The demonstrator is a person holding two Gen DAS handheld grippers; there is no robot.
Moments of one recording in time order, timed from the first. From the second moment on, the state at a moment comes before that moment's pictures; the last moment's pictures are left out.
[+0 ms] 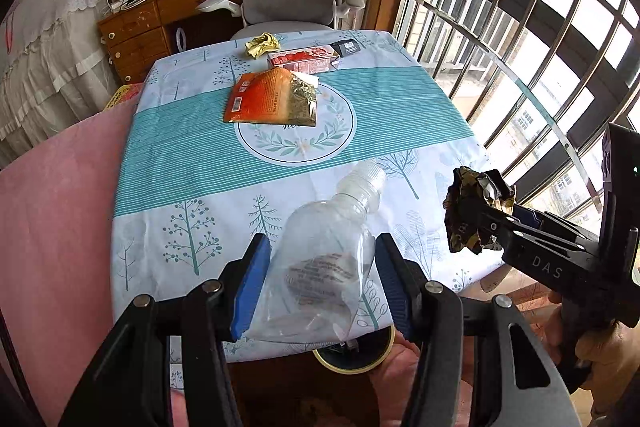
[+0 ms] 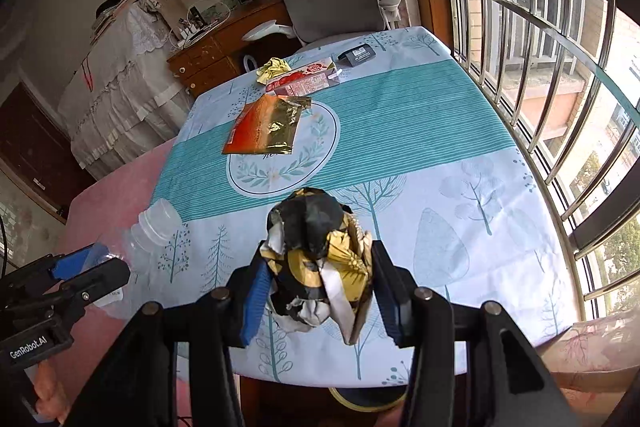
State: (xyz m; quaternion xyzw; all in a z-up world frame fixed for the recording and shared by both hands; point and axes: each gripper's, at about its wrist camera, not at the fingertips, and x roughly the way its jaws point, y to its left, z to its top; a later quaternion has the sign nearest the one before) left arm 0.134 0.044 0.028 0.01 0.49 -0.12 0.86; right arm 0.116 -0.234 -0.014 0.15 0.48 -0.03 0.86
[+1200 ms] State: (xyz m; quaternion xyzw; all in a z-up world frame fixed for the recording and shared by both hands) left arm 0.015 -0.039 -0.311 -0.01 0.64 -0.14 0.76; right arm -0.052 -0.245 -0.350 0.23 0.66 -0.09 0.71
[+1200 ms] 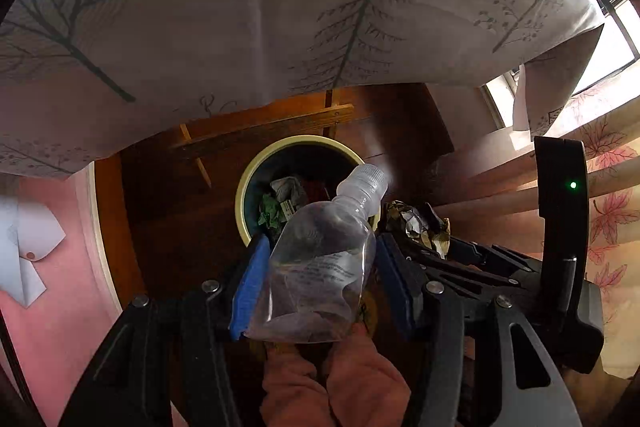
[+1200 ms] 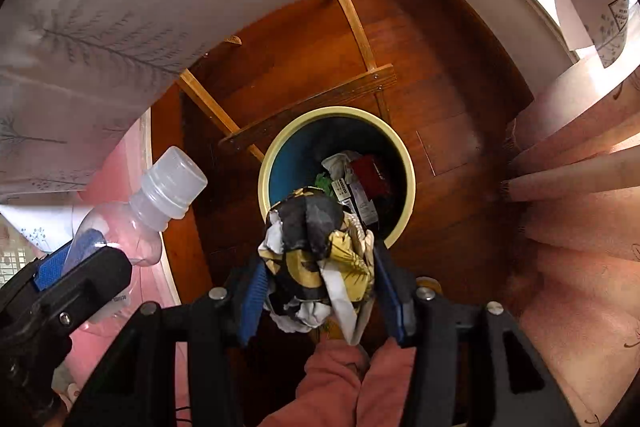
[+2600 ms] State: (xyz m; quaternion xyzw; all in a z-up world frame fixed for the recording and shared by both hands) left arm 0.016 -0.006 -0.083 0.01 0.51 -0.05 0.86; right arm -0.016 -0.240 -0.130 0.18 0.57 0.04 0.80
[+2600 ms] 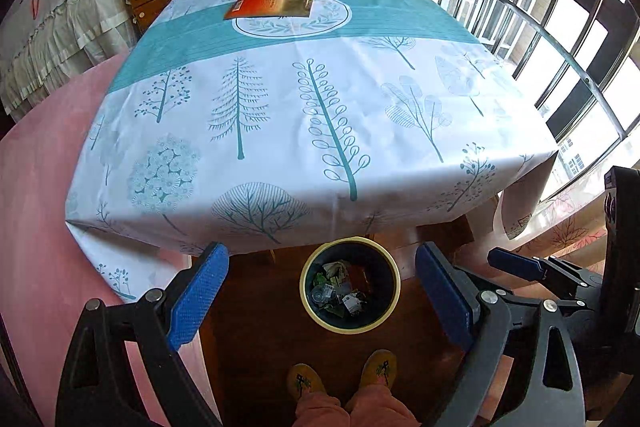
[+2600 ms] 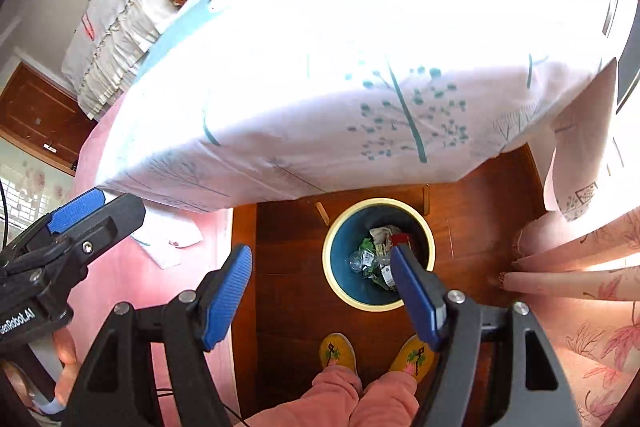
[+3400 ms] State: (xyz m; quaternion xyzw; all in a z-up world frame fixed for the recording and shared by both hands) left arm 0.082 0.054 0.076 0.00 0.40 0.08 0.91; right arm 0.131 -0.201 0.038 0.05 0.43 0.16 0.89
